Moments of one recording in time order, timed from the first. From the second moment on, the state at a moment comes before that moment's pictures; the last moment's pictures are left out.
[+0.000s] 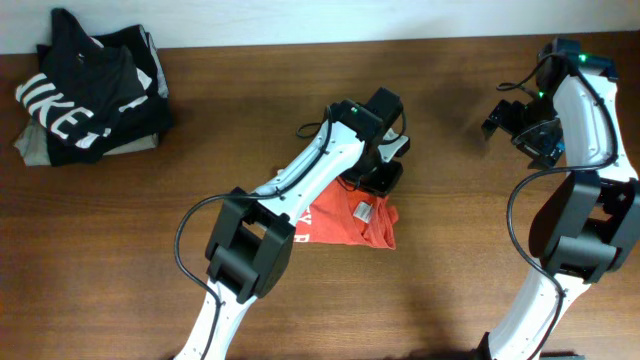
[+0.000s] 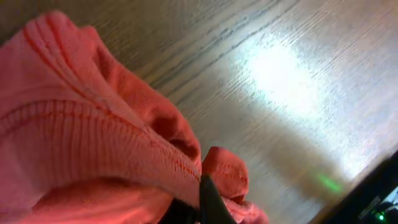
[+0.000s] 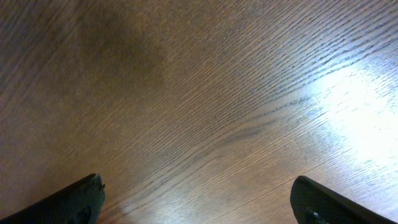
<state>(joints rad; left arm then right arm) -0.69 2.35 2.09 -1.17 0.37 -0.12 -0.26 2.15 1.93 -1.33 -0.03 0.46</state>
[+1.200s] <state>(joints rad) -0.24 2.46 2.74 -1.68 0.34 -0.11 -0.26 2.15 1.93 -1.33 -0.03 0.46</state>
